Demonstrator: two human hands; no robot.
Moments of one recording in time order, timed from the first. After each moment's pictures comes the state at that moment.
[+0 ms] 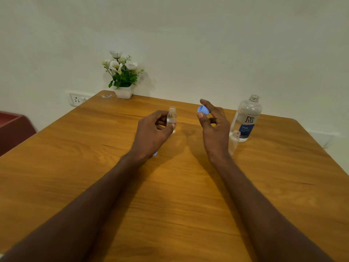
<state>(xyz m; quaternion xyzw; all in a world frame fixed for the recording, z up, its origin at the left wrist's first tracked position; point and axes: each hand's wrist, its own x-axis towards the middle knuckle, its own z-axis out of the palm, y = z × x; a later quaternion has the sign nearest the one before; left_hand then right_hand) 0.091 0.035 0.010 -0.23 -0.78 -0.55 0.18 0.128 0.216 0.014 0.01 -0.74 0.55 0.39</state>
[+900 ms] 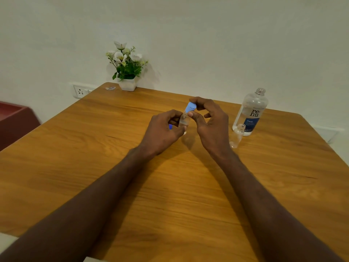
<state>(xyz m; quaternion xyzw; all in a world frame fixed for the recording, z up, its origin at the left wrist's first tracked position) 0.097 0.041 0.002 -0.28 -0.81 -0.50 0.15 0.141 0.196 0.026 0.07 -0.82 0.43 0.38</state>
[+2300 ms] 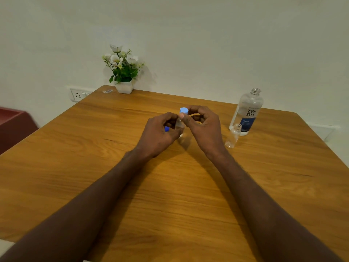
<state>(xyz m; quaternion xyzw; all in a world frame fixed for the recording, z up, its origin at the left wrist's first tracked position) 0.101 0.037 0.005 -0.29 -0.81 -0.49 0.13 0.138 0.193 0.021 0.02 -0.78 0.55 0.29</state>
